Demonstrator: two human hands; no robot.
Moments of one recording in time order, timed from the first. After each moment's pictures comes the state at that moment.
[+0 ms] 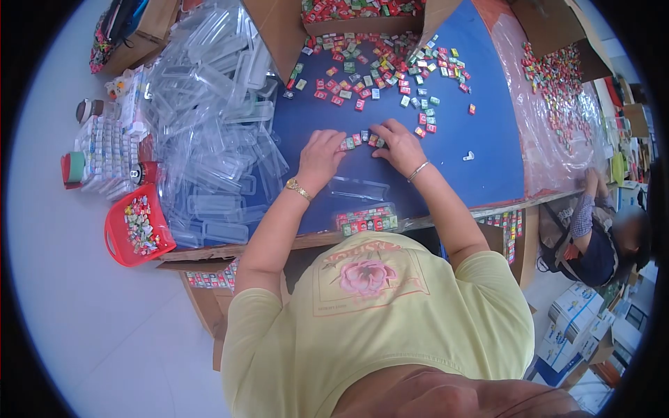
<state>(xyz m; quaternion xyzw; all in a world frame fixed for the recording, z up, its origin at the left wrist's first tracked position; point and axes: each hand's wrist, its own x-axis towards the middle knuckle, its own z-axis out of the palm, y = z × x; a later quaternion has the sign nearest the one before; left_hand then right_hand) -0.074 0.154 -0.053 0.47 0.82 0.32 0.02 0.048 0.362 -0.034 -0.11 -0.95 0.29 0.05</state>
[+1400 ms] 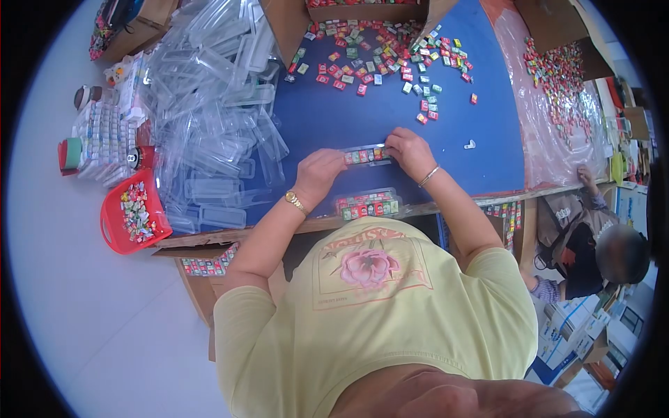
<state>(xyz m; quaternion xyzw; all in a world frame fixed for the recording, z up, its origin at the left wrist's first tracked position) -0.031 0.112 -0.053 0.53 0.76 0.37 -0.03 0.088 0.360 -0.037 -0.03 -0.96 0.28 0.06</state>
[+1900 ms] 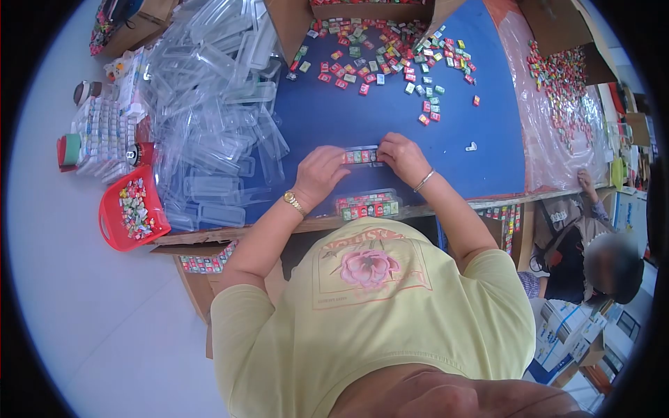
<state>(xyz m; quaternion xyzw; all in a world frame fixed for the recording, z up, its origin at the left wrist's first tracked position) -0.030 0.109 -0.050 0.54 0.76 0.37 -0.03 0.085 0.348 -0.042 0.02 -0.95 0.31 0.07</state>
